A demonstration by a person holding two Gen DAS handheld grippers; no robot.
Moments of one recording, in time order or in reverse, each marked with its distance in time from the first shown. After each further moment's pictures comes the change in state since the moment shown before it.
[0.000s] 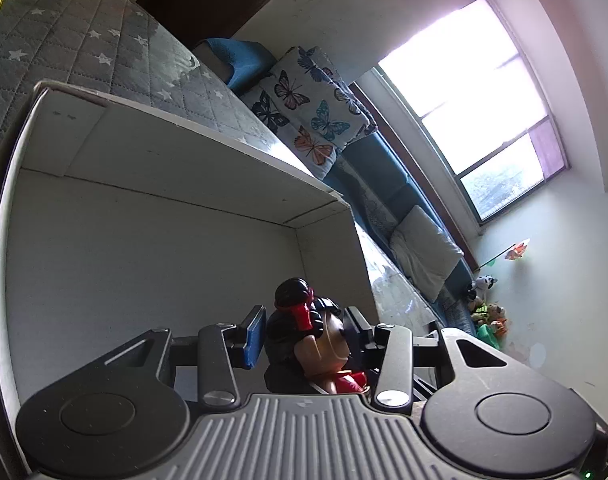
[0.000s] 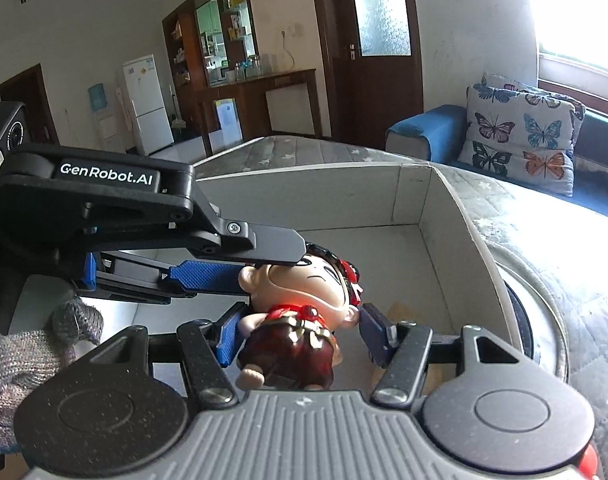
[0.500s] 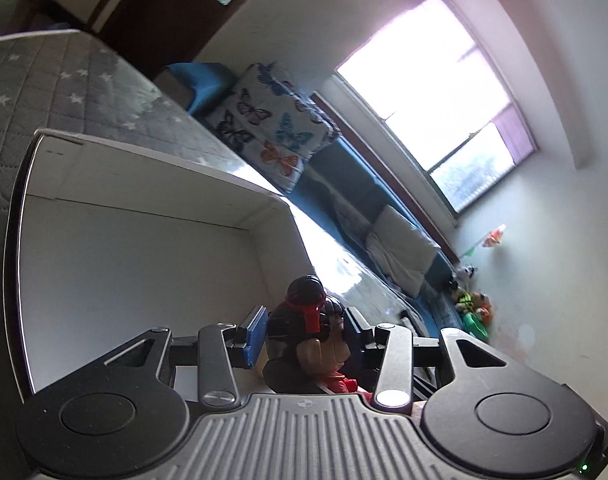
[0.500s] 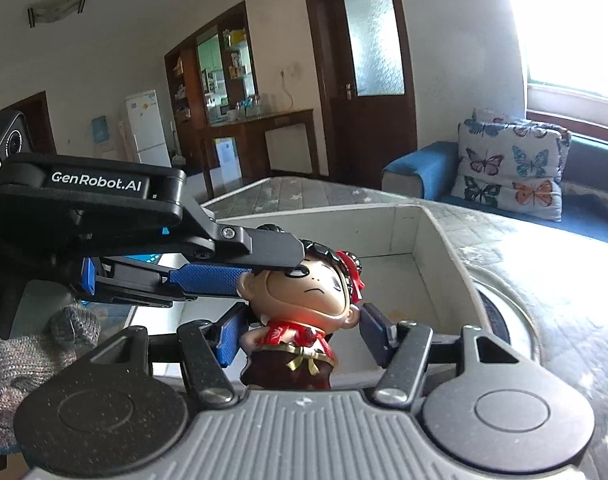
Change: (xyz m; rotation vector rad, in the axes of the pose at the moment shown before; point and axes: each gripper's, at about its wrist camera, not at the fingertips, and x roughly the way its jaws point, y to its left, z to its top) left arm -0.041 -0.033 -0.018 0.092 -0.042 -0.055; right arm -0.056 0.022 -0.006 -0.004 -0.121 -0.013
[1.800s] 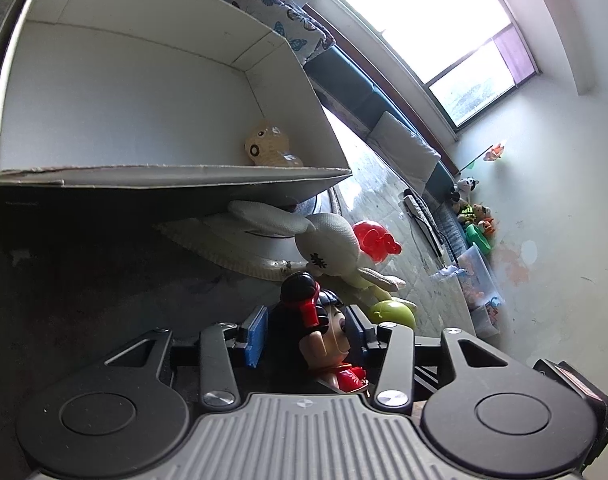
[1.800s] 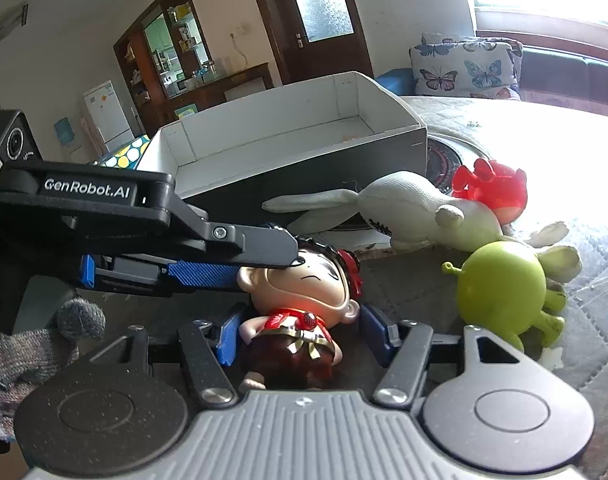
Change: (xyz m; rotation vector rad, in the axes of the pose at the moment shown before) left arm -0.001 -0.001 -0.112 0.050 0.258 -0.007; right arm -0.068 -0.011 -0.129 0.203 0.119 -0.045
